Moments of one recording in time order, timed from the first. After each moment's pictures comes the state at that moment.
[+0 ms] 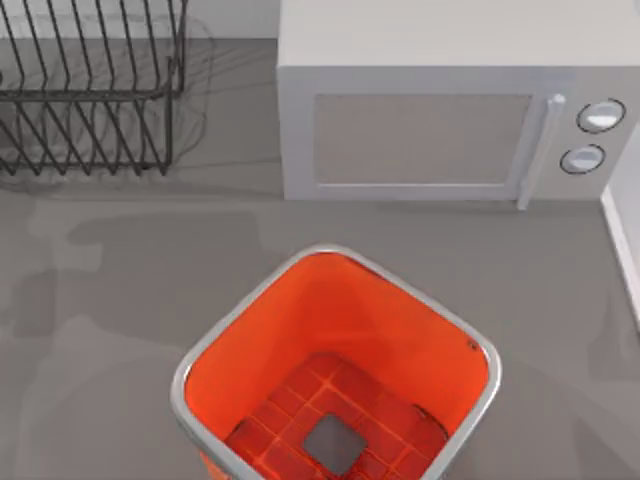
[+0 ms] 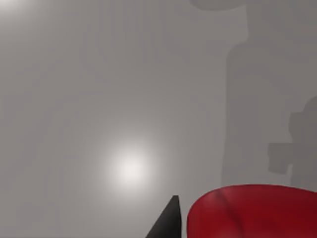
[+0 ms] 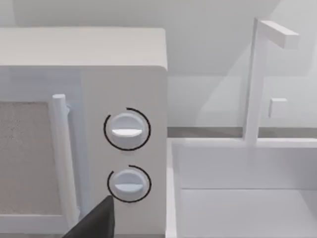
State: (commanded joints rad) left arm 0.26 1.93 1.75 -1.31 0.02 0.14; right arm 0.00 0.00 0.00 0.00 0.00 0.00
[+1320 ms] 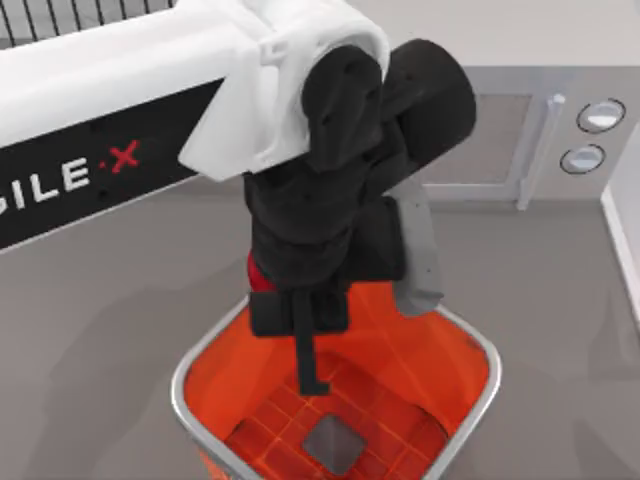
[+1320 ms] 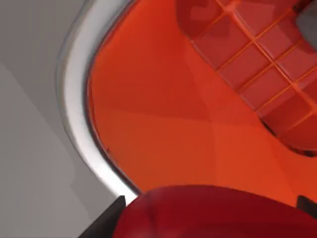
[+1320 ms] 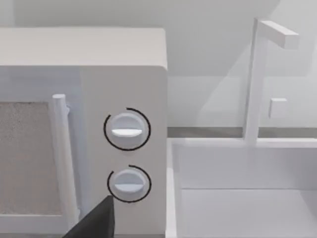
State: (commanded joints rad) left arm -0.96 1.80 1.59 -1.35 -0.08 0.52; right arm 0.00 0.00 0.00 0.00 0.00 0.00
